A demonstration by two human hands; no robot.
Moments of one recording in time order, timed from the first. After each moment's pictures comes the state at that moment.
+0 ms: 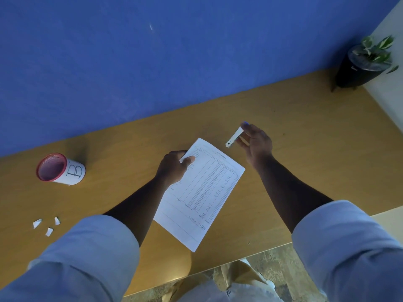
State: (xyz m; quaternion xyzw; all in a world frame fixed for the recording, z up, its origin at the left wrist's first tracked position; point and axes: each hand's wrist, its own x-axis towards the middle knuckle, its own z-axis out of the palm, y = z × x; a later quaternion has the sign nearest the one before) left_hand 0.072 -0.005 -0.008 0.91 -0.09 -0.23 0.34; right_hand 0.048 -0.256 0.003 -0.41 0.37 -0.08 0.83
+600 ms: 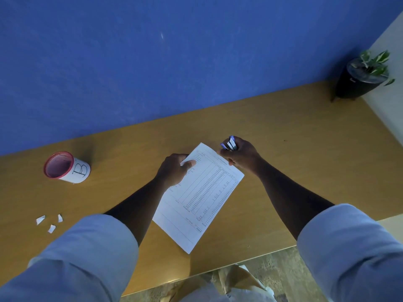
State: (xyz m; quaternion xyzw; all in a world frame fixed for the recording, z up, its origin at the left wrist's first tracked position) left_hand 0.069 0.007 0.000 0.90 -0.10 -0.24 0.35; right_hand 0.033 -0.232 0.026 -0.76 0.18 0.13 0.62
